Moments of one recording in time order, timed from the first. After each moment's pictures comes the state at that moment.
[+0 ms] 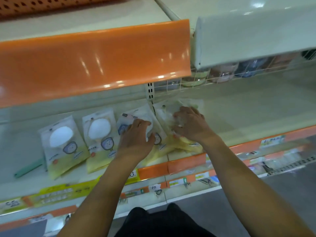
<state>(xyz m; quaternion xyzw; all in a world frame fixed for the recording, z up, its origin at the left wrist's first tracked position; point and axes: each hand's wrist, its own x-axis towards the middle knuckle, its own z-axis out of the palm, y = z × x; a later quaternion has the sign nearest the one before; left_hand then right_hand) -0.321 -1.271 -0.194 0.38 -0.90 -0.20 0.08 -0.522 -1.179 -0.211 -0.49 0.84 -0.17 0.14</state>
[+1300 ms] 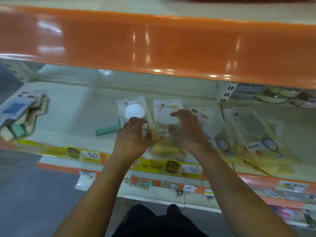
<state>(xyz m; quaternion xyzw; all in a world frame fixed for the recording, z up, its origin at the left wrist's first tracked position) -0.121 -1.338 -0.202 0.53 -0.81 -0.17 0.18 -0.310 -1.297 -0.195 -0.58 0.76 -0.23 0.17</state>
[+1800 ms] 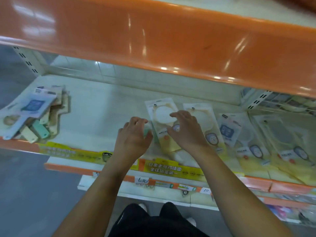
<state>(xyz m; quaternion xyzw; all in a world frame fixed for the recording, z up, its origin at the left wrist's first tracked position) -0.010 -1.410 -0.219 0.53 -0.81 -0.19 0.17 -0.193 -1.364 -0.201 -0.58 0.78 -0.18 0.15</state>
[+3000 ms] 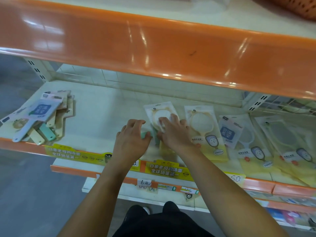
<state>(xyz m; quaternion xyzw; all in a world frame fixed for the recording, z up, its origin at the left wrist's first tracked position) -0.003 -1.404 -0.208 0.54 -0.79 -0.22 0.18 -0.167 -1.389 -0.225 -0.59 0.79 -0.08 0.13</state>
